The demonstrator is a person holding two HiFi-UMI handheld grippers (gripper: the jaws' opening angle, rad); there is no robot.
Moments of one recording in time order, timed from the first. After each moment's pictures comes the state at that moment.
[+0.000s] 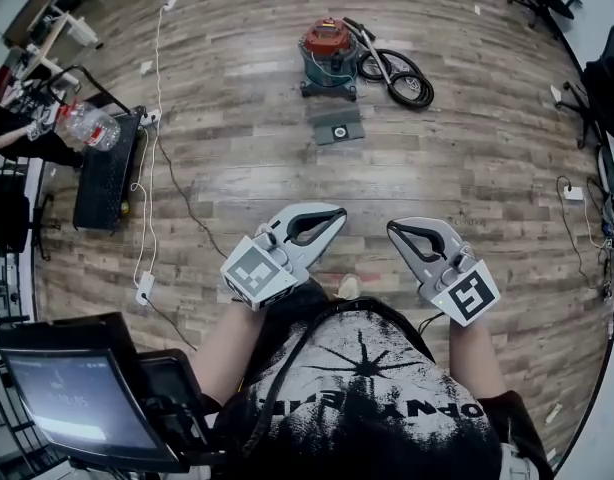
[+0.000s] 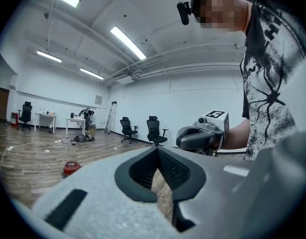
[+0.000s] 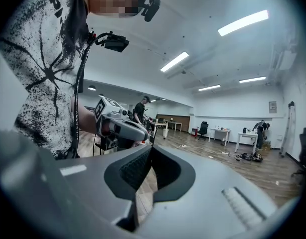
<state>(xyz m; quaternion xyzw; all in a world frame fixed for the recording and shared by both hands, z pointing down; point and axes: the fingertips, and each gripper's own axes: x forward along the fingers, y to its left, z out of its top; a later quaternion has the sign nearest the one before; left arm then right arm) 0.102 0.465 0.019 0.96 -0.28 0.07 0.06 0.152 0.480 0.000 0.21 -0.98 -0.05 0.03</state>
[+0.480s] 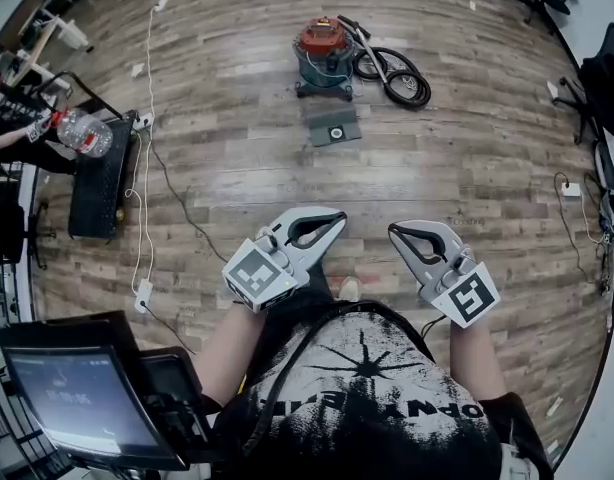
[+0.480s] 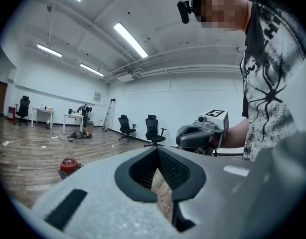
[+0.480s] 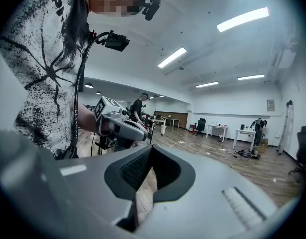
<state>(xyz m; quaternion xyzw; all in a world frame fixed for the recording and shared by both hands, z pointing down) 0.091 0.442 0.034 0.96 -0.26 0.05 0.07 0.140 0.455 0.013 0.23 -0.97 -0.05 0.04</state>
